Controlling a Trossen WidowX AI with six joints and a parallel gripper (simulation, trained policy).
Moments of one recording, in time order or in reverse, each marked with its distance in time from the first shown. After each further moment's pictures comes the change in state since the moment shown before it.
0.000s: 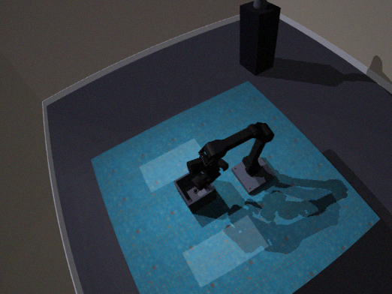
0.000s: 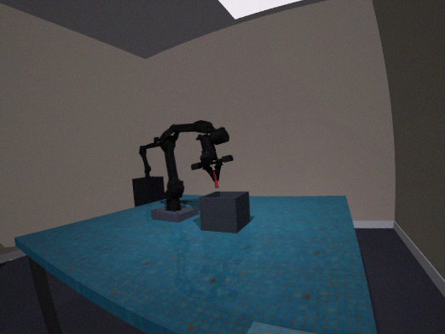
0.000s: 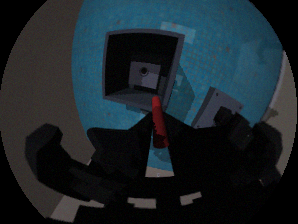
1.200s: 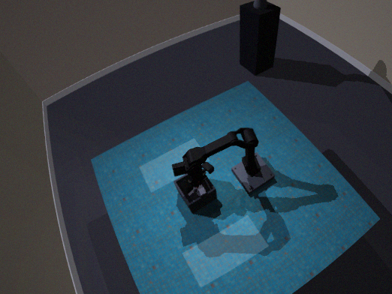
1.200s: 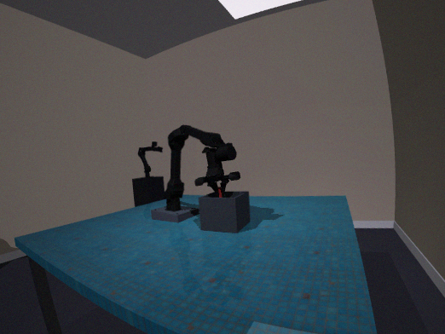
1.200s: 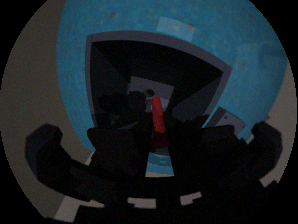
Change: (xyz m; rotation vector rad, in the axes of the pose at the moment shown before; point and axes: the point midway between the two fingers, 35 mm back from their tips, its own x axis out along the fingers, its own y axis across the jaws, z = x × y) arm 0.071 0.022 0.060 -0.031 0.054 -0.062
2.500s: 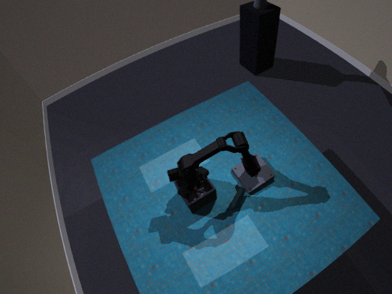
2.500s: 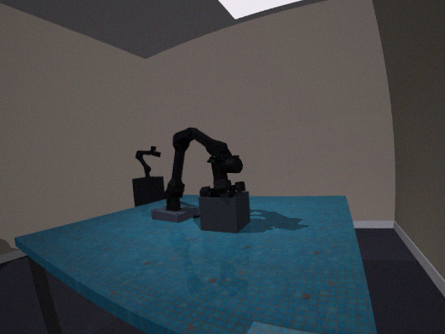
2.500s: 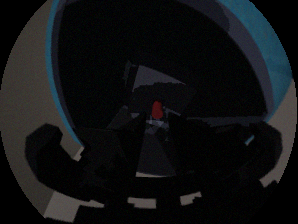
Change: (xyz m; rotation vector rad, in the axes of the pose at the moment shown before) arm 0.043 0.015 0.011 -0.124 0.079 -0.028
